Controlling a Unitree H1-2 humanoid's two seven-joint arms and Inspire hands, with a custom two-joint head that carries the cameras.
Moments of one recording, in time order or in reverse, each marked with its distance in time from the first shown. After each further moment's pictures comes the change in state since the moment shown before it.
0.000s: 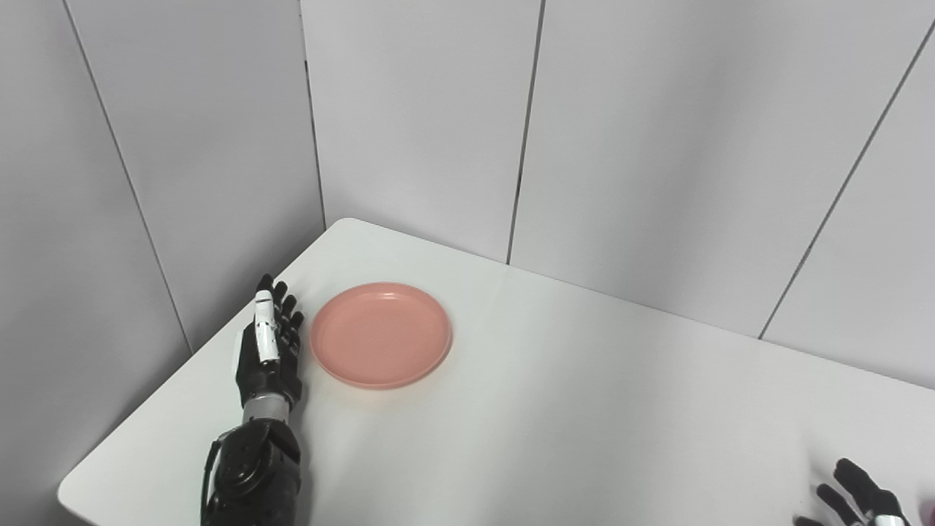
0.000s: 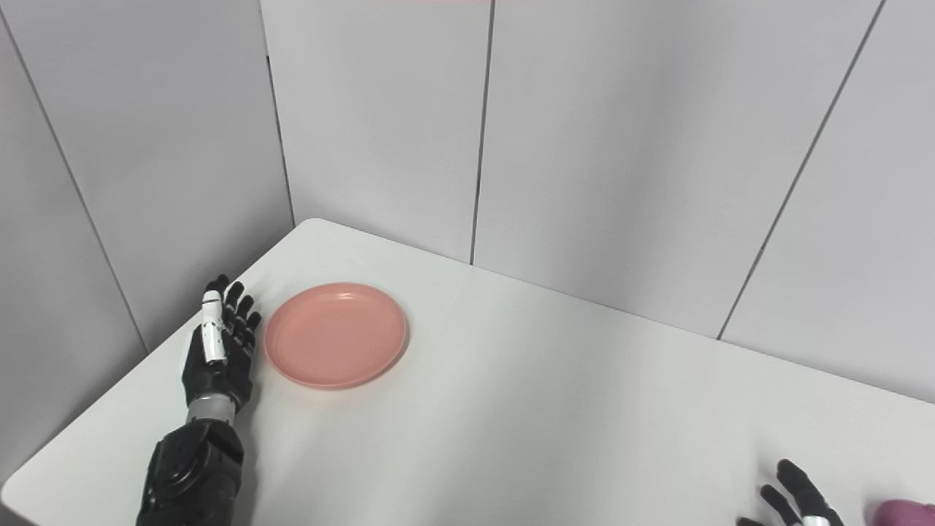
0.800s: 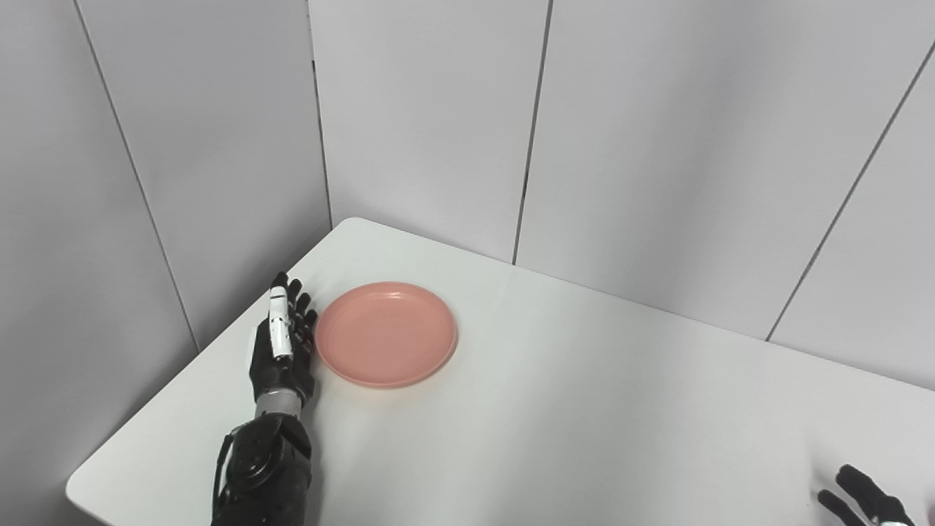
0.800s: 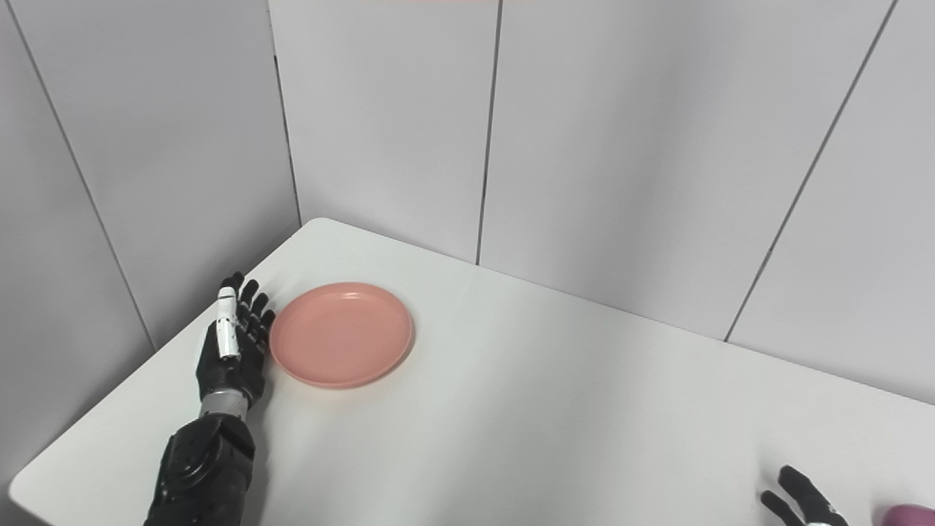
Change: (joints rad) left arm -0.007 -0.002 -0.018 0.000 0.000 0.020 -0.001; right arm 0.003 0.001 0.000 -0.004 0.002 0.002 -0.006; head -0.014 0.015
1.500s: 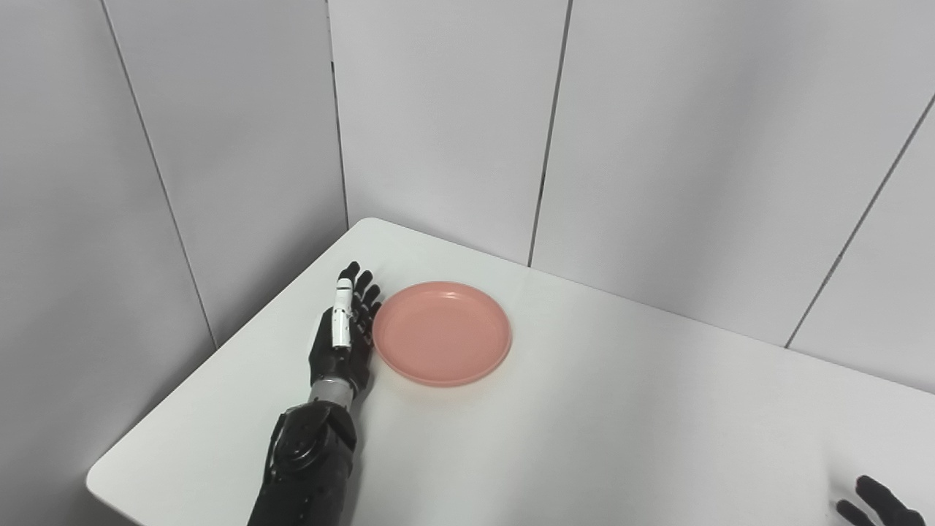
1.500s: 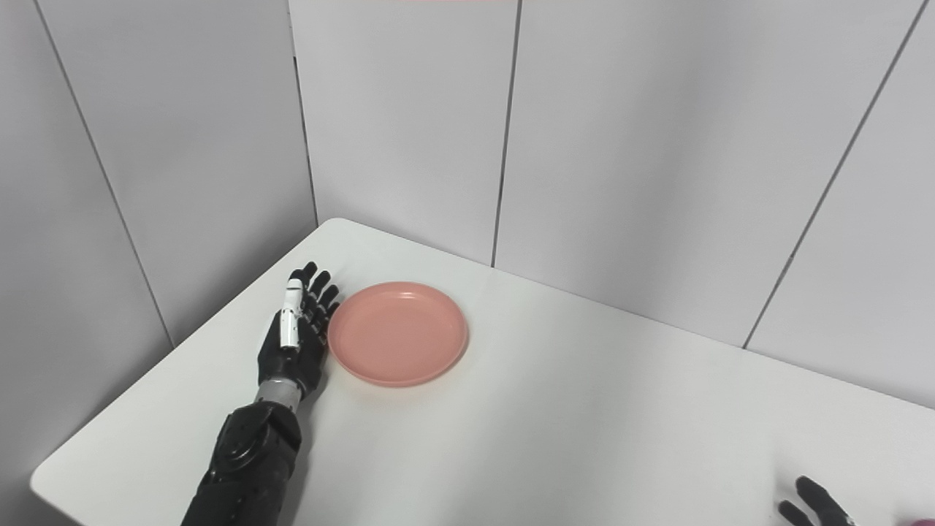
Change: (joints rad) left arm -0.063 0.001 -0.089 0.093 -0.003 -0.018 -0.101; right arm 0.001 -0.003 0.005 0.000 -0.004 0.000 0.006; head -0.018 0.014
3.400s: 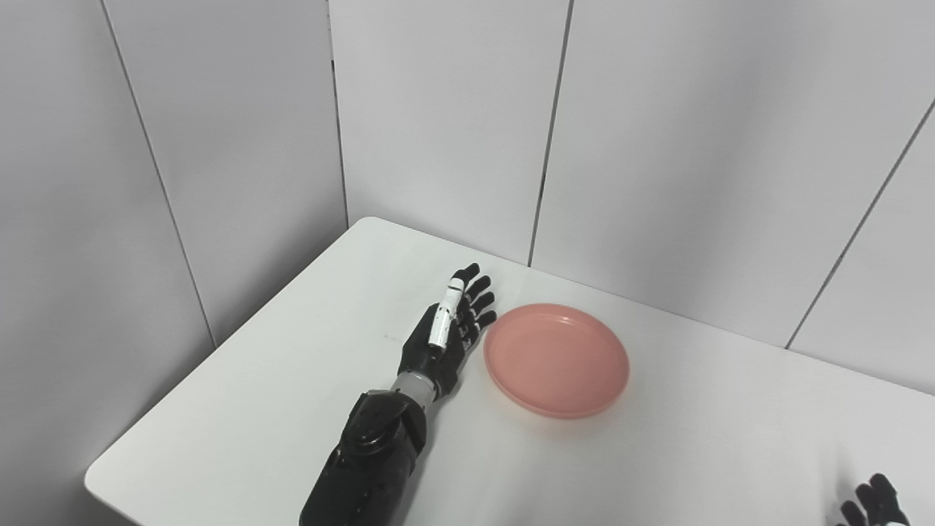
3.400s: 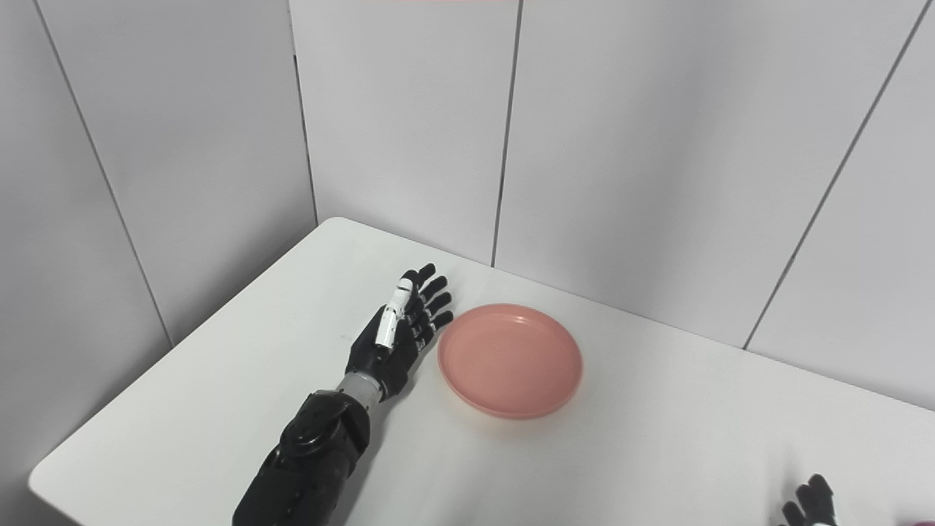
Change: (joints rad) left arm -0.061 -0.038 -0.199 -0.053 0.047 0.140 -0.098; right arm 0.046 0.083 0.051 -0.164 -0.035 0.137 -0.042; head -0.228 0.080
